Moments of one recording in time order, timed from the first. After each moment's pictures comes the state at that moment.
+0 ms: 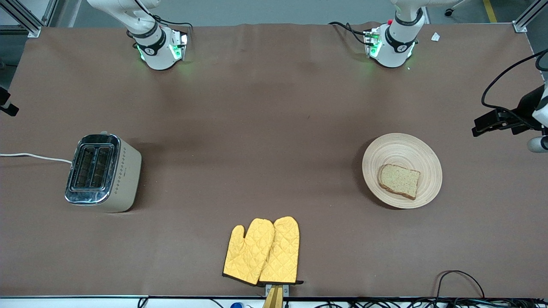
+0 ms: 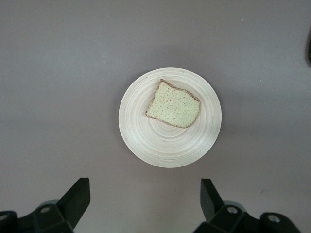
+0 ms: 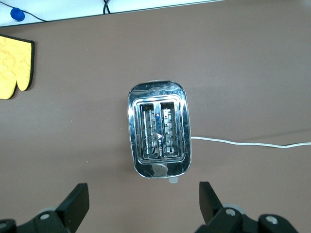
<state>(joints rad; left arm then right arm) 0.04 0.17 -0.06 -1.36 -0.01 1.49 -0.05 0.02 -0.03 -0.20 -1.50 0.06 1.59 -0.08</state>
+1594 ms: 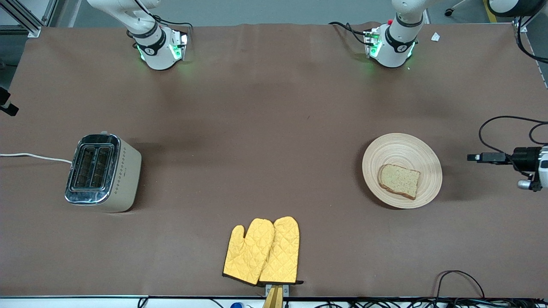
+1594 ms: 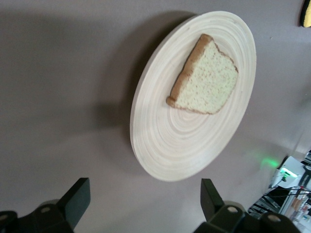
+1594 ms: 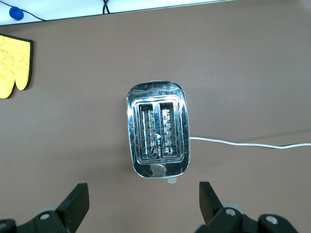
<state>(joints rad) 0.49 0.69 -0.06 -1.44 -0.42 1.57 0.58 0.02 -0.03 -0.19 -1.50 0.05 1.59 -0.09</state>
